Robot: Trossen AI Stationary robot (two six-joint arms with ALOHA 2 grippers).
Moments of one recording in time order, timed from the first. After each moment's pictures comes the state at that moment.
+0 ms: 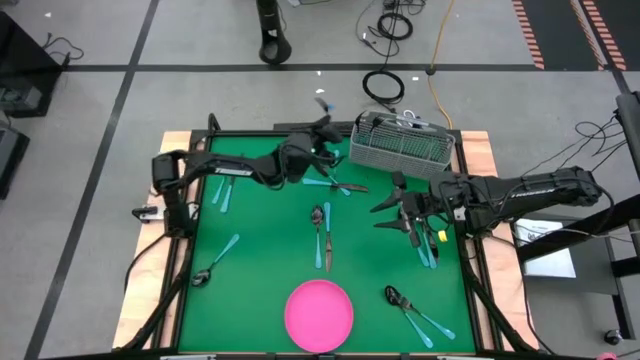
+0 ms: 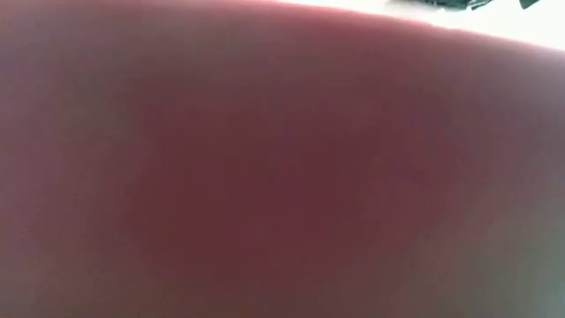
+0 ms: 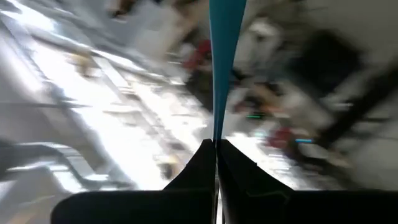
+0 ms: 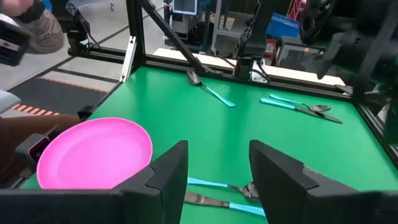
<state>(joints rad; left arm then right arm) 0.27 1.86 1.21 0.66 -0.76 2.41 0.08 0.91 0.72 -0.11 -0.10 -0.08</state>
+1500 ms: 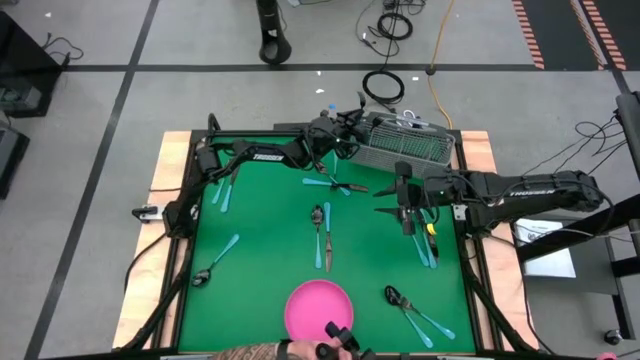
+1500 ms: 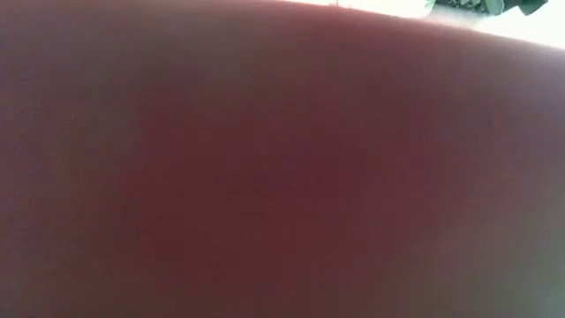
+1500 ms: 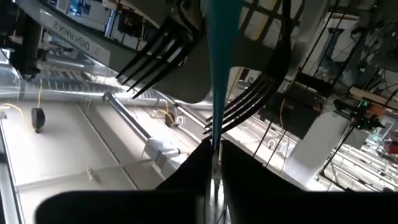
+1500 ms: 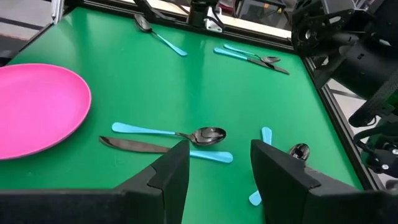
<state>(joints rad) 0.41 2.23 1.55 0.72 -0.35 2.78 -0.01 0.91 0.72 -0.27 0.03 -0.19</state>
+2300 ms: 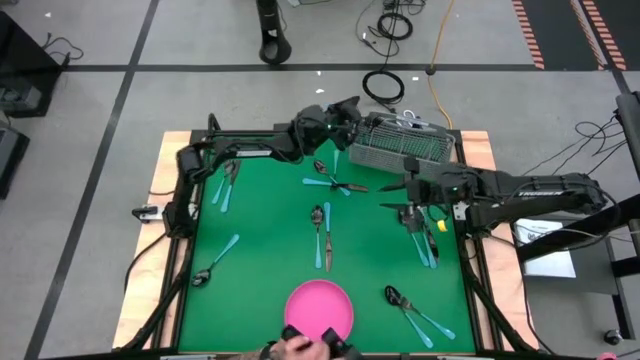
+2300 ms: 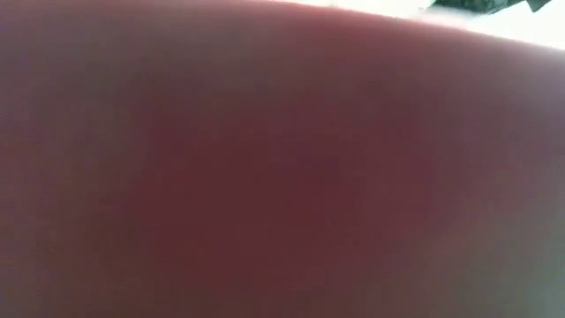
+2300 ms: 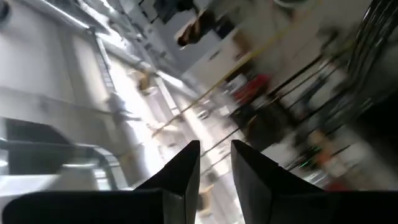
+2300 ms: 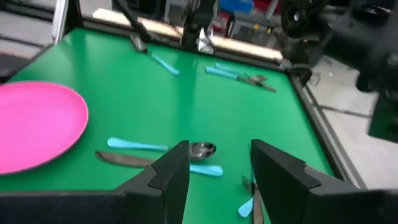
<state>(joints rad) 0.40 2.05 1.54 0.58 -0.38 2.27 -0.03 0.81 0.72 -0.26 0.03 -0.21</state>
